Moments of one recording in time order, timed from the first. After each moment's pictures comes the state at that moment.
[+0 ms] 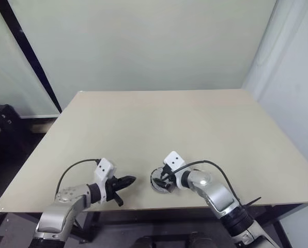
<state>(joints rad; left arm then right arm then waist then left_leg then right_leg) 0.05 0.58 0.05 -0.15 -0.41 0.54 -0.85 -0.34 -0.13 0.47 0.04 0.02 0.59 0.51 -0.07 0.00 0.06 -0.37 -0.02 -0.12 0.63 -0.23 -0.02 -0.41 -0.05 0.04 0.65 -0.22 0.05</state>
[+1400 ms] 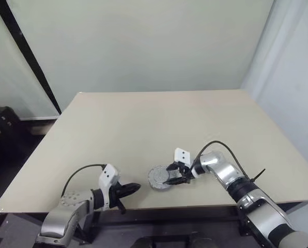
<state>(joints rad) 0.09 0.58 0.01 -0.17 -0.41 0.54 -0.90 -0.66 -0.24 0.46 0.62 0.00 0.14 1.14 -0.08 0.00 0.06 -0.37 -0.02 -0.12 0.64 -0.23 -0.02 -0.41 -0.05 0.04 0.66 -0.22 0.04</state>
